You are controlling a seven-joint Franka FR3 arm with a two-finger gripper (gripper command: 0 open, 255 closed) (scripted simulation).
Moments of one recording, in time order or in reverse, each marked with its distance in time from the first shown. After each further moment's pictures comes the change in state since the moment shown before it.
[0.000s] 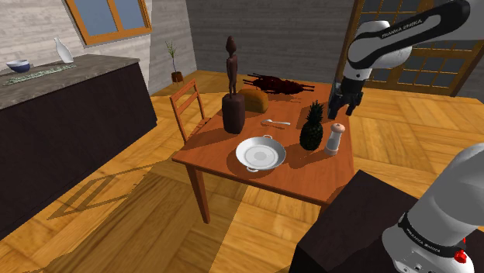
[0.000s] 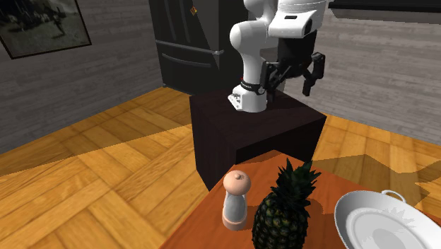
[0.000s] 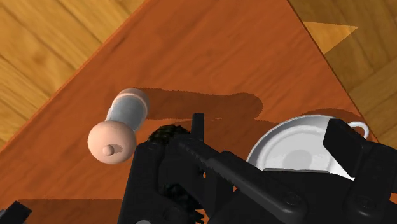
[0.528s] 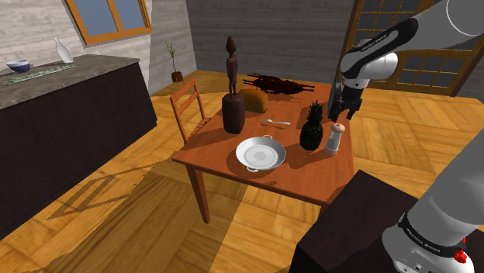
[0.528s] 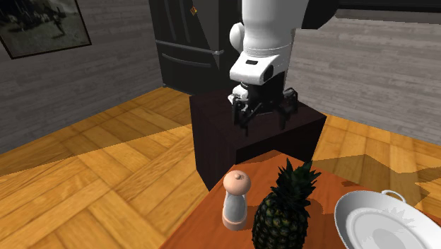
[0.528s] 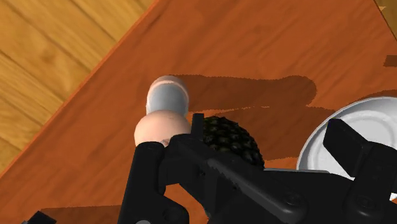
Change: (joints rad) arm -0.029 0.290 -0.124 0.119 0.117 0.146 -0.196
